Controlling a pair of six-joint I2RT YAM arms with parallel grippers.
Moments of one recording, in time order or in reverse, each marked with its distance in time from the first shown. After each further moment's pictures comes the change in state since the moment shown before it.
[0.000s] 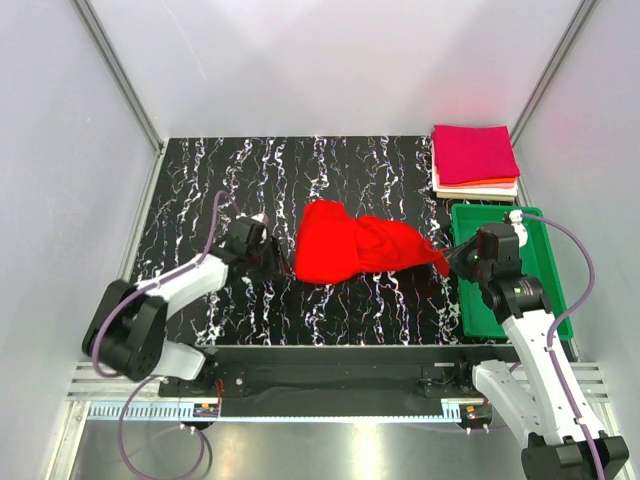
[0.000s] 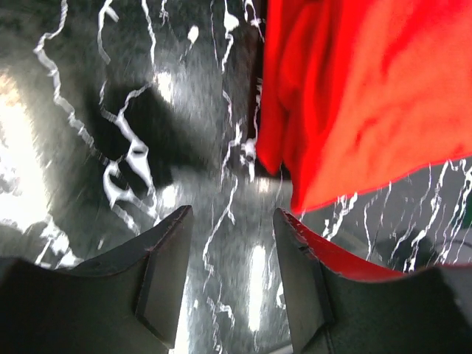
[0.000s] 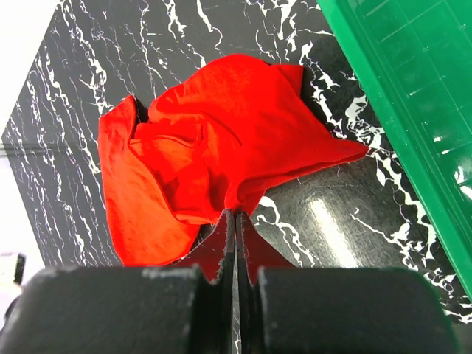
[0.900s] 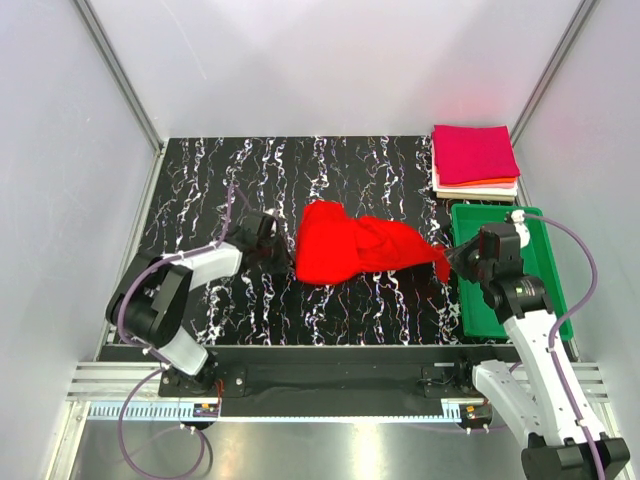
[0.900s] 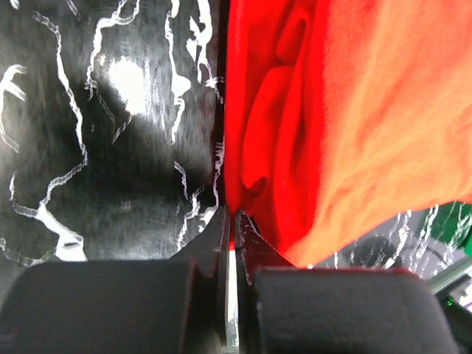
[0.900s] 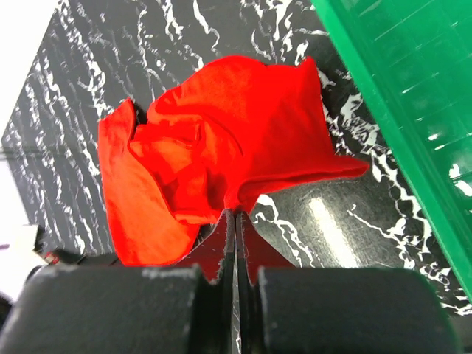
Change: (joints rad) left arm 0.006 0.229 0.069 0.179 0.091 -0.068; right arm 0.000 -0.011 0.011 -0.026 0.006 0.008
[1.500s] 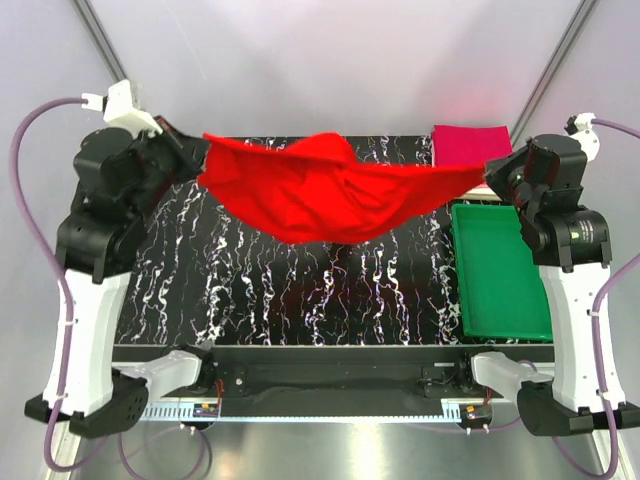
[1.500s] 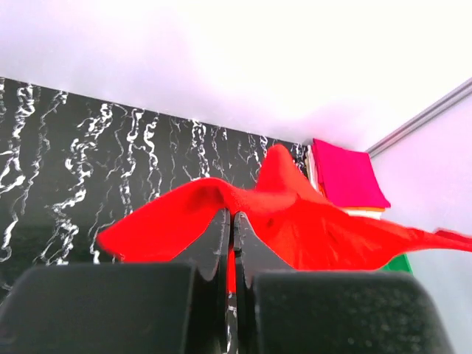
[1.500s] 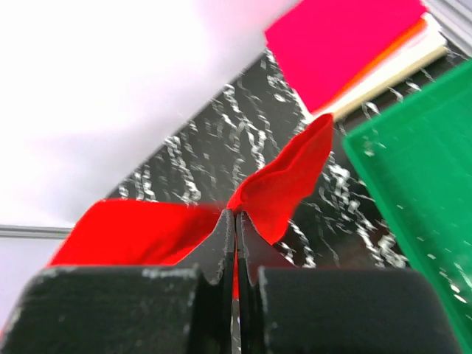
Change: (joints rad) left arm 0.148 -0.451 1.031 -0.710 -0.309 0.212; right arm -0.021 0.369 0.856 -0.188 0.180 -0.135
